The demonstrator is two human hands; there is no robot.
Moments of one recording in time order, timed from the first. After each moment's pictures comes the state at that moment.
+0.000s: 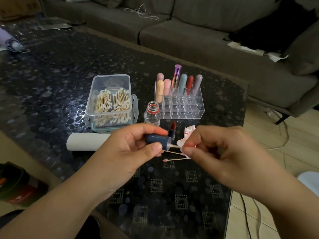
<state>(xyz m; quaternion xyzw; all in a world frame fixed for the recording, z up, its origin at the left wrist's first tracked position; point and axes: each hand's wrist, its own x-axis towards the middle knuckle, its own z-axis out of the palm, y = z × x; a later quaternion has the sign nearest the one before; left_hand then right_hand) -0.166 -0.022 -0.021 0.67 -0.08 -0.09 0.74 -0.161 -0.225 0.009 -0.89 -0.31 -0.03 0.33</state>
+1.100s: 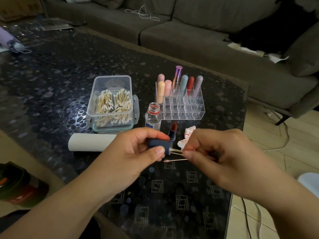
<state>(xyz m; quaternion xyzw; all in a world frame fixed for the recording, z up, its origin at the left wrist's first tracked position) -0.166 -0.024 -0.024 0.71 -0.08 -0.10 0.70 -0.160 -0.224 0.008 -0.90 -0.33 -0.03 0.30</state>
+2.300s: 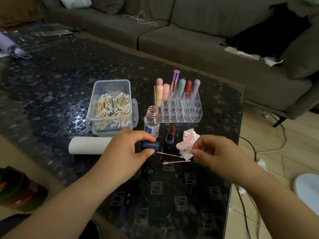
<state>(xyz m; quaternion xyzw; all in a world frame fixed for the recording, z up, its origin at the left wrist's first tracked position) -0.142 -0.015 -0.052 0.91 -0.08 0.04 0.40 -0.137 -0.240 -0.029 -0.94 -0.07 0.10 0.33</state>
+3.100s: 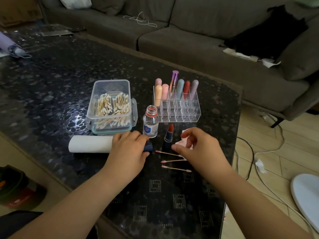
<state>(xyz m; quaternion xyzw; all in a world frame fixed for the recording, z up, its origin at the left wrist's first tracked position) -0.127 -0.023 -0.086 0.98 -0.12 0.09 0.14 -0.128 -0.211 -0.054 -0.94 -0.01 -0.02 0.35</state>
